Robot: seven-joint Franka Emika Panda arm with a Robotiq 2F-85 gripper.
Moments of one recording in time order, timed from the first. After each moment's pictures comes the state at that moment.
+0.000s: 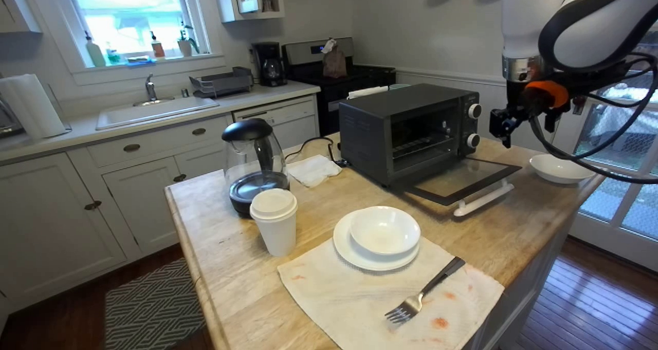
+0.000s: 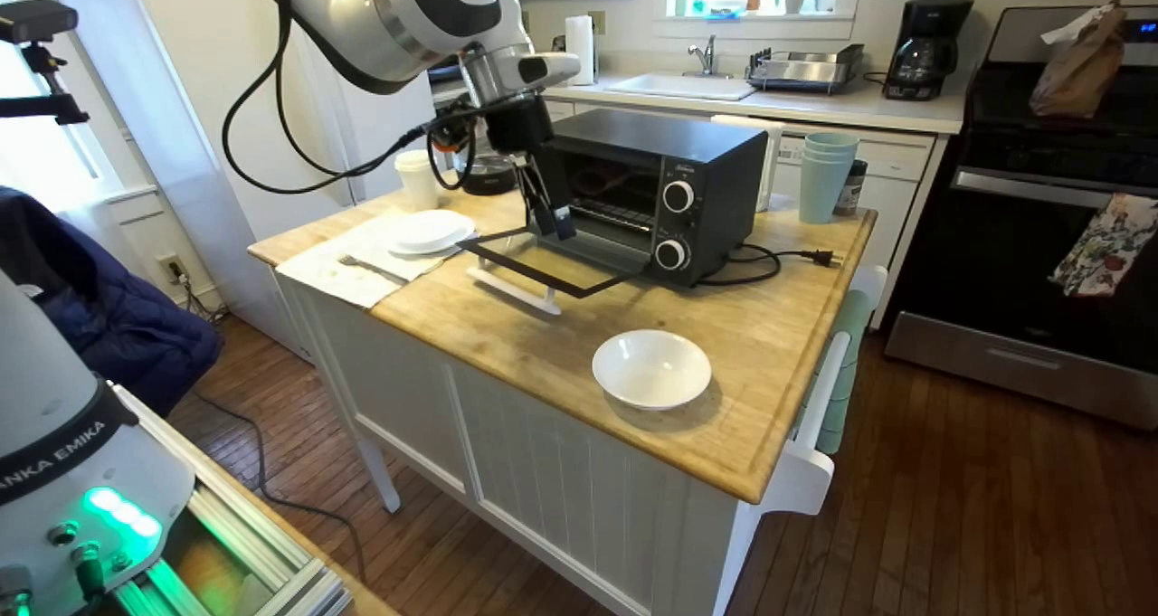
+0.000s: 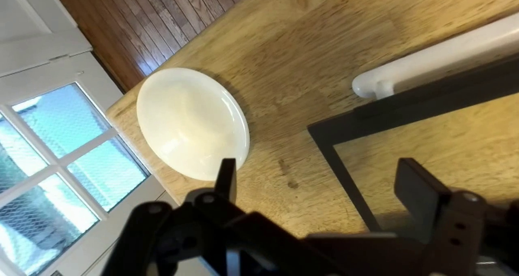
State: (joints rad) arm -0.16 0.08 -0.18 -2.32 -0.59 2.38 0.75
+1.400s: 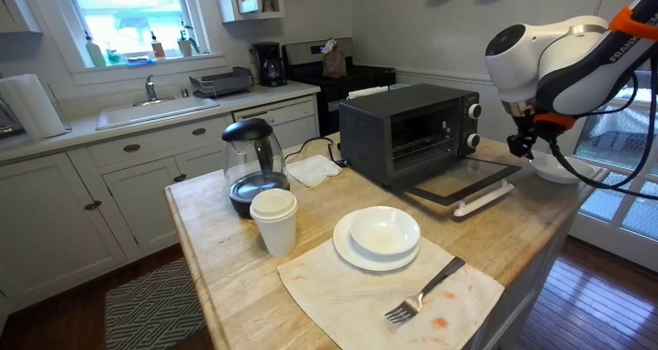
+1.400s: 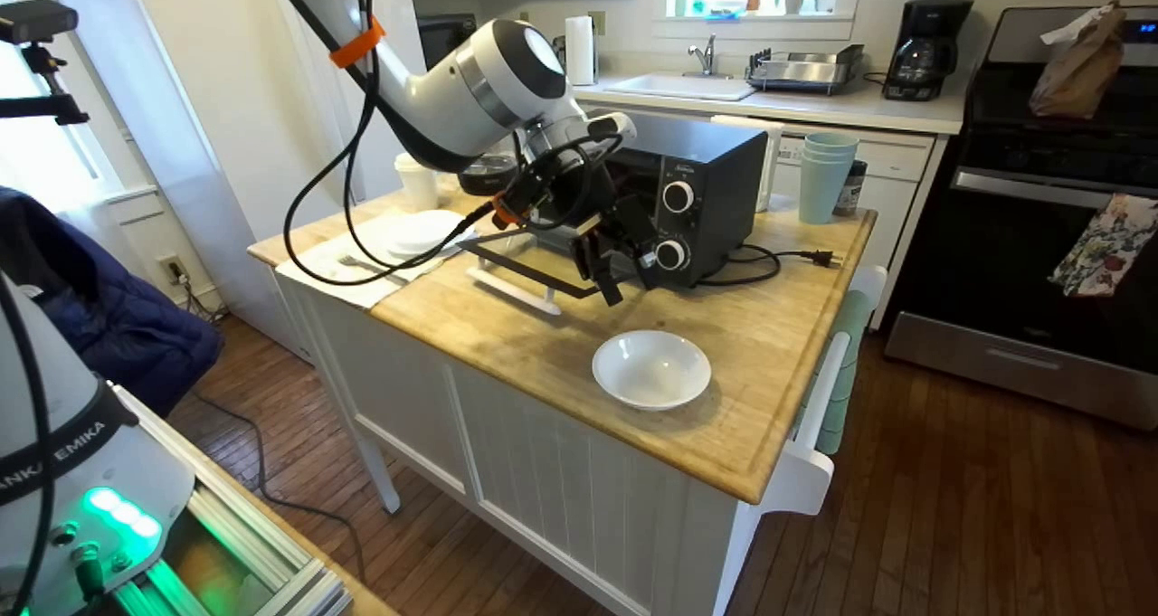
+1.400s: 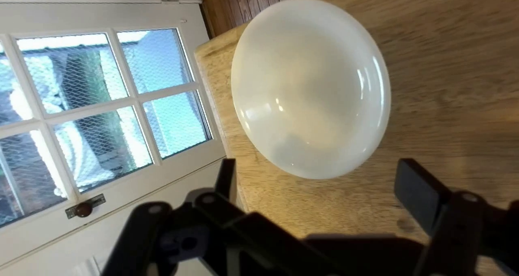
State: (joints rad) arm -0.16 0.35 -0.30 -2.16 -0.95 2.36 0.71
